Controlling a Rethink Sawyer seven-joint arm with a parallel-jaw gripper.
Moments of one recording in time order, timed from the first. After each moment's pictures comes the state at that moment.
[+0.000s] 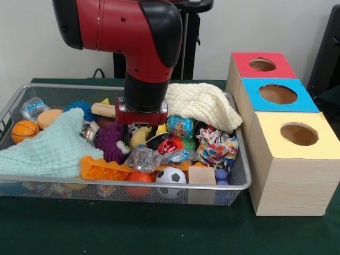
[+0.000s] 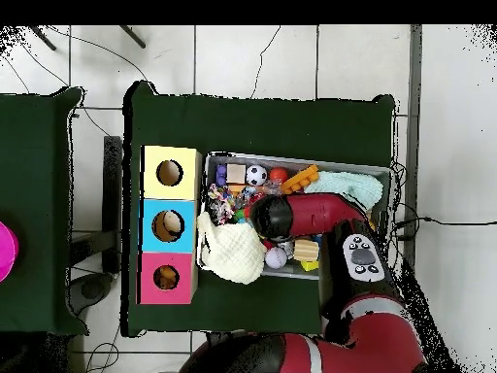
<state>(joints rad) -0.36 -0.41 0.08 1.47 -0.46 0.58 1.65</state>
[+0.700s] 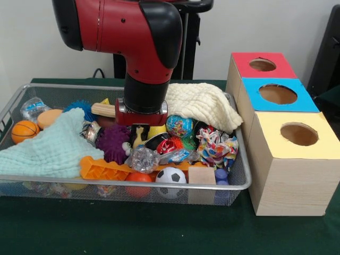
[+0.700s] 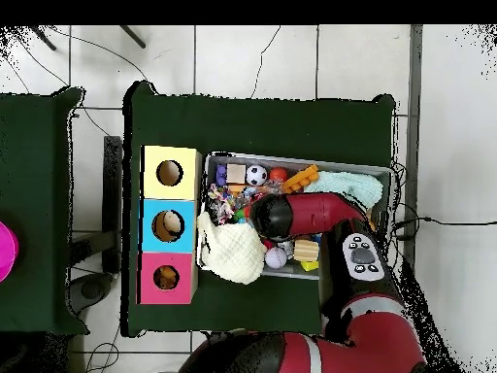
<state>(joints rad) -0.36 -0.41 0.08 1.47 -0.46 0.58 1.65</state>
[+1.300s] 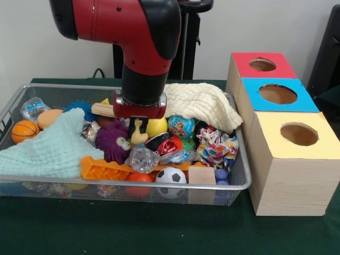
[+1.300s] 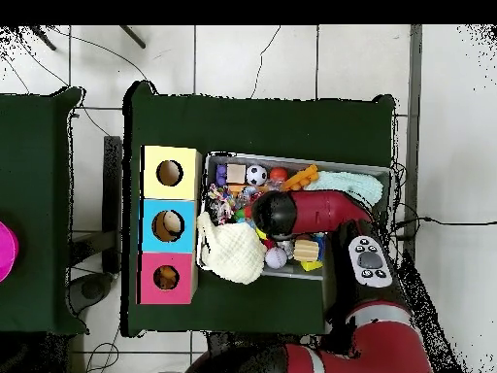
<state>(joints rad) -0.36 -0.47 0.08 1.48 -0.42 0.64 1.65</state>
